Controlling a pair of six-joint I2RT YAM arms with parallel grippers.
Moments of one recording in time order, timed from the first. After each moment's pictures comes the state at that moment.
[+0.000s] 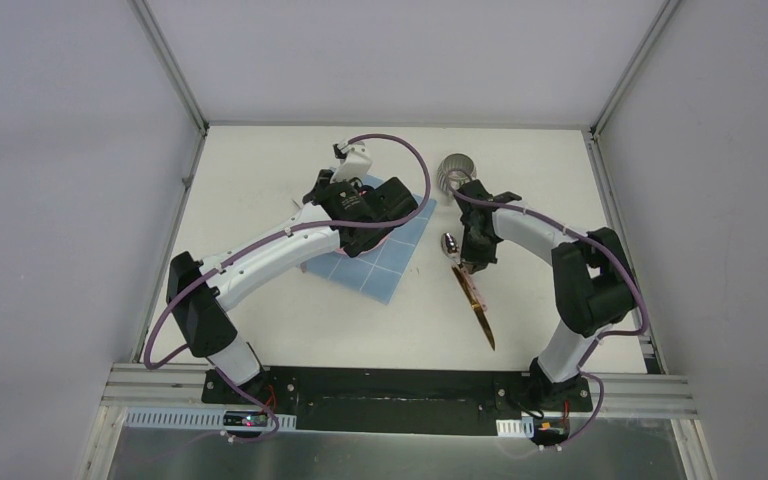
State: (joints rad) left arm -0.94 1.62 1.59 -1.21 -1.35 -0.73; right arm 0.45 1.74 1.13 -0.81 0.12 0.59
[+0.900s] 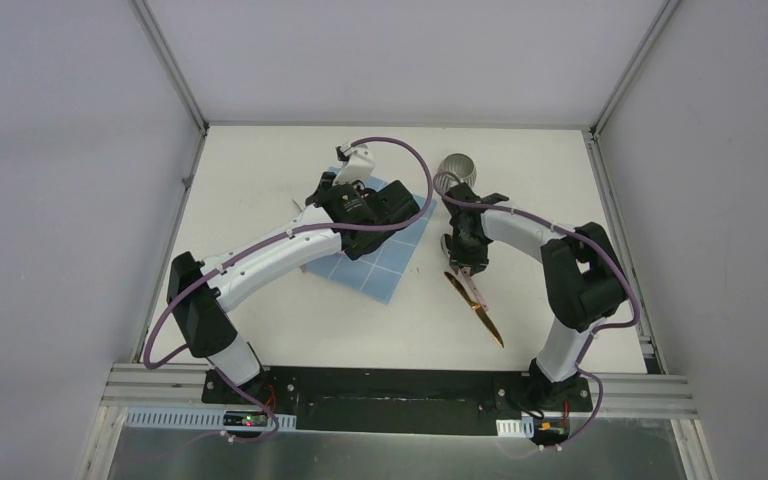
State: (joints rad) left arm -0.95 1.62 1.58 -1.21 -1.34 -0.74; right arm 0.51 1.78 1.16 -0.80 0.15 0.60
